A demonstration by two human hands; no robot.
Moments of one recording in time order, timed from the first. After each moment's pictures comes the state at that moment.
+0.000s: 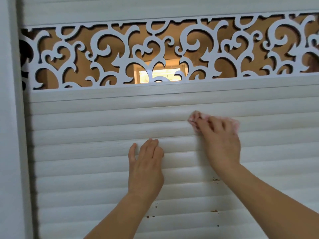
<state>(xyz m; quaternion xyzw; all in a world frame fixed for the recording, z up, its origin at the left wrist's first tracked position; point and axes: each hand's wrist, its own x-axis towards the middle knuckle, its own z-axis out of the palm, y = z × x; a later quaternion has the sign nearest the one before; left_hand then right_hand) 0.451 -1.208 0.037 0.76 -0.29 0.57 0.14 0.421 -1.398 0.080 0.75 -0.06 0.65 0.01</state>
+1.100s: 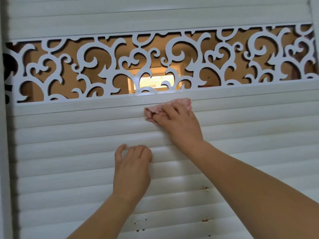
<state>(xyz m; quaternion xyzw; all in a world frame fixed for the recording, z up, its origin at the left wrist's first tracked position) 0.453 -1.204 0.064 0.74 -0.29 0.60 0.11 0.437 -1.366 0.147 0.74 0.13 0.65 0.10</state>
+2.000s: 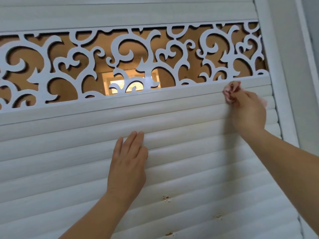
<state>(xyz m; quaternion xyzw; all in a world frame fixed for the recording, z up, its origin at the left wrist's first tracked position) 0.464 -1.308 0.079 0.69 -0.38 0.61 0.08 0.359 -1.599 0.148 0.70 -0.22 0.66 -0.14</state>
